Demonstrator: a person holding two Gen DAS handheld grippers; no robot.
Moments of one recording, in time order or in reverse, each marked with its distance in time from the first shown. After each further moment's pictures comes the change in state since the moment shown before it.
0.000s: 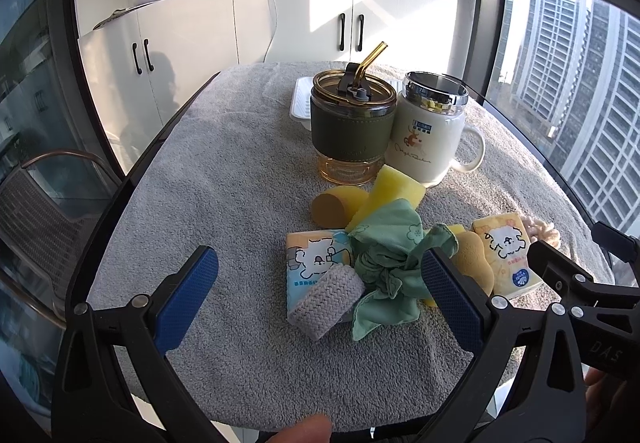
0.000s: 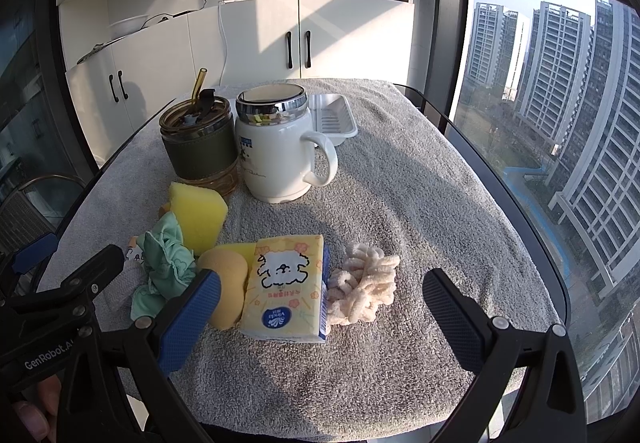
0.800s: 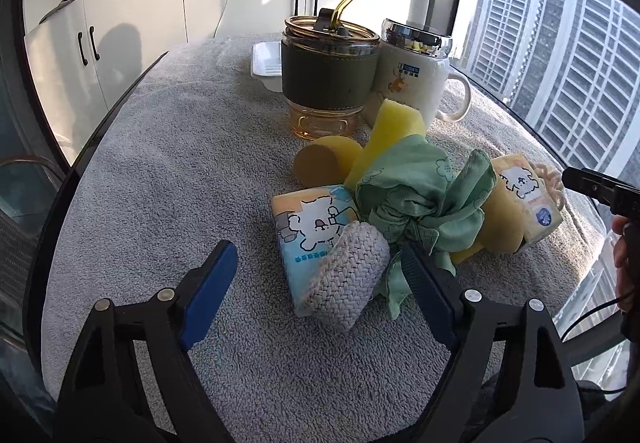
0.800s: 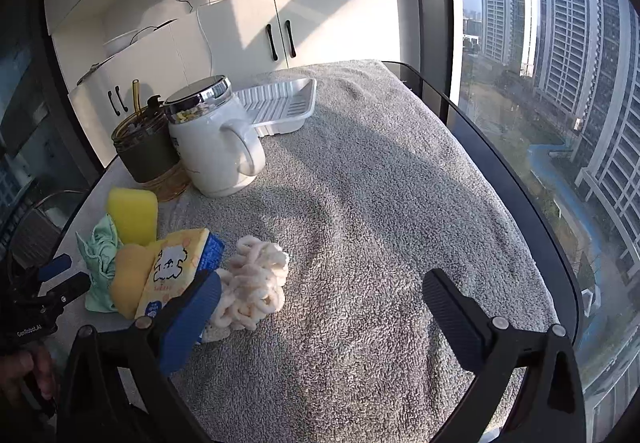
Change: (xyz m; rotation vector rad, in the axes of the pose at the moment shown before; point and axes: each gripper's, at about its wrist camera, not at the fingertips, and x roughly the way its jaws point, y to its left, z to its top) left arm 0.049 0.020 -0.023 0.101 0.081 -0.194; right arm 0.040 -0.096 -0.008 0.077 0.038 0.129
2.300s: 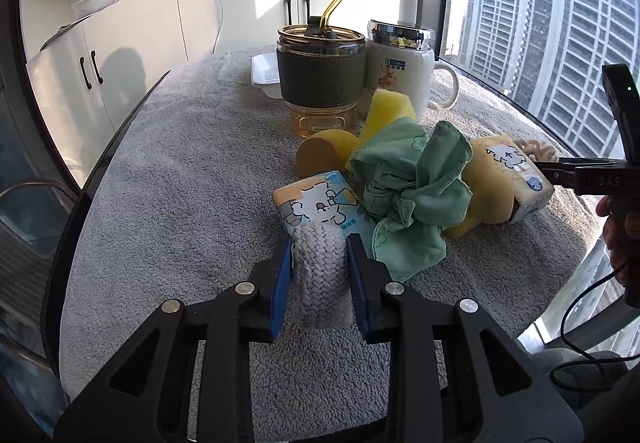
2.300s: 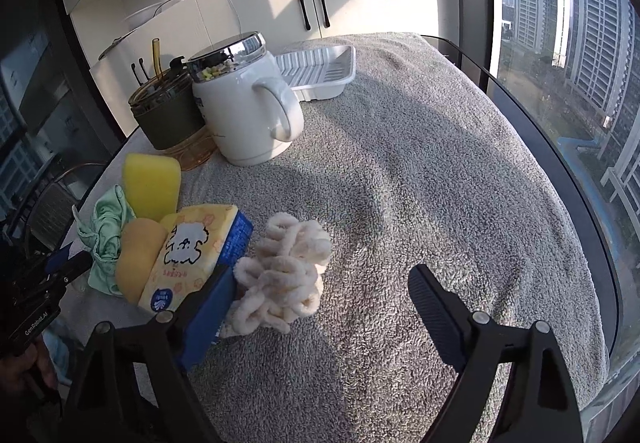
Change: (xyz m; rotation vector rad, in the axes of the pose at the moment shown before) left arm -0.017 -0.005 -0.016 0.073 -0.043 0.048; right arm 0.040 0.020 -0.004 -0.031 0.129 0.110
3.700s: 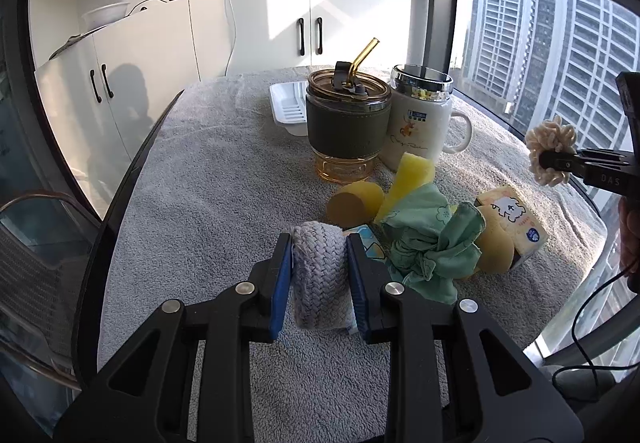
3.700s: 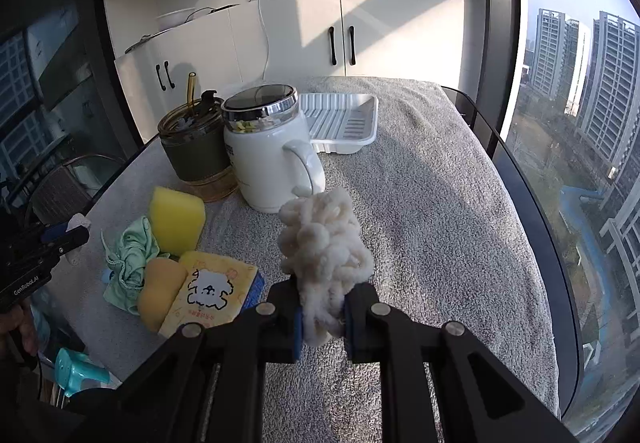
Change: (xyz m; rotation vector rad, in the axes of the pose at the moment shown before) left arm -0.021 0.028 0.037 -0.022 -0.051 0.007; right arm -0.042 0.016 0.038 -0.176 -0.116 -0.026
